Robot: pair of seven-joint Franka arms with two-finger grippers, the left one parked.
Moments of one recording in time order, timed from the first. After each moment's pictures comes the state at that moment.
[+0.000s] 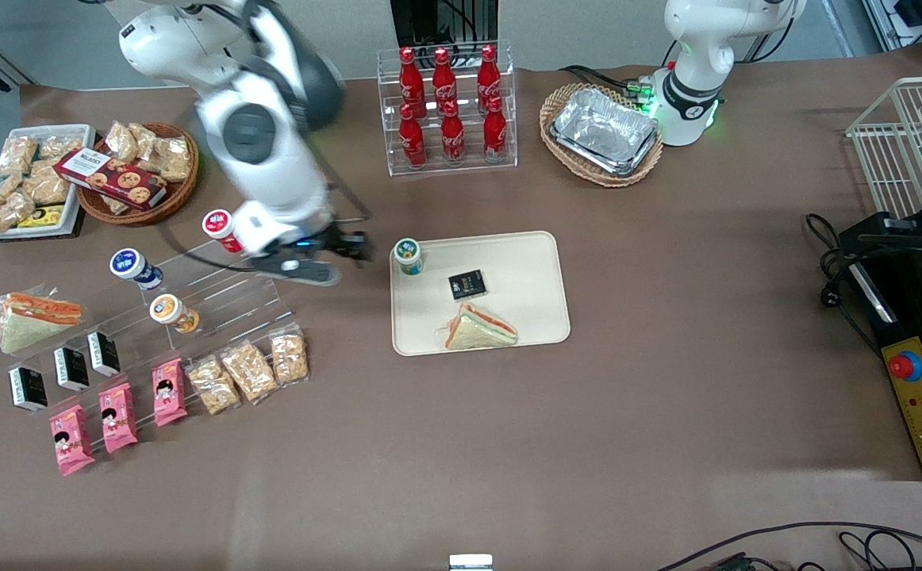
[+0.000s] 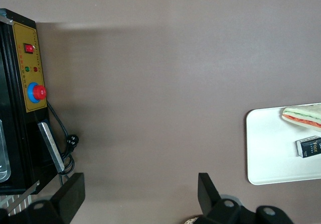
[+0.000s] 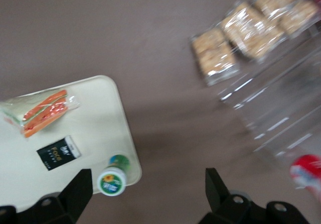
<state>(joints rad) 0.58 0.07 -0.08 -1.89 0.03 1.93 0.70</state>
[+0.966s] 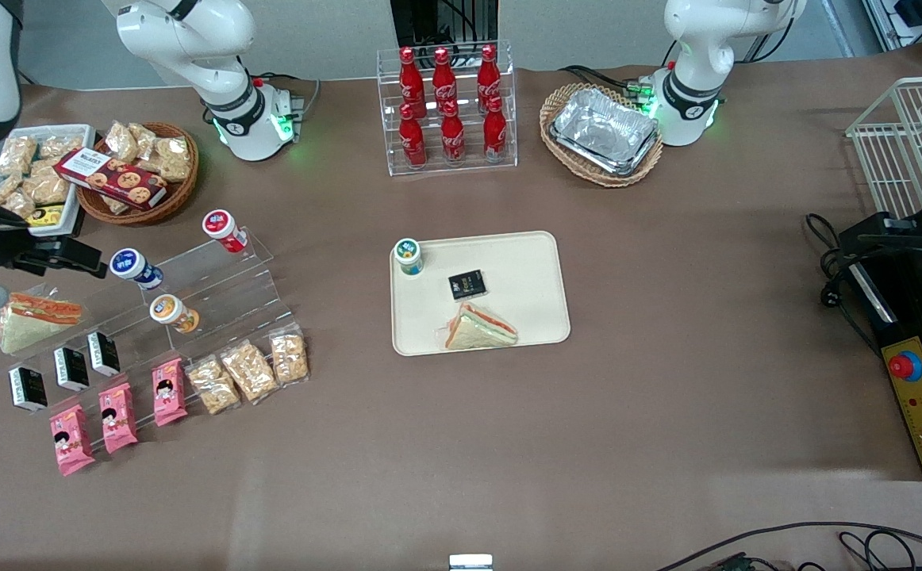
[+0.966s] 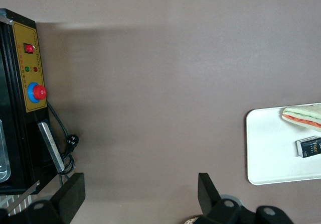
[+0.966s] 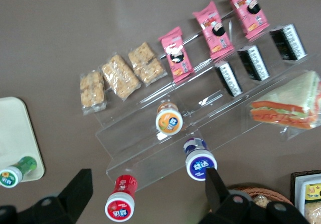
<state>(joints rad) 0.01 0.02 -0.09 -1.65 0.02 1.60 0.02</state>
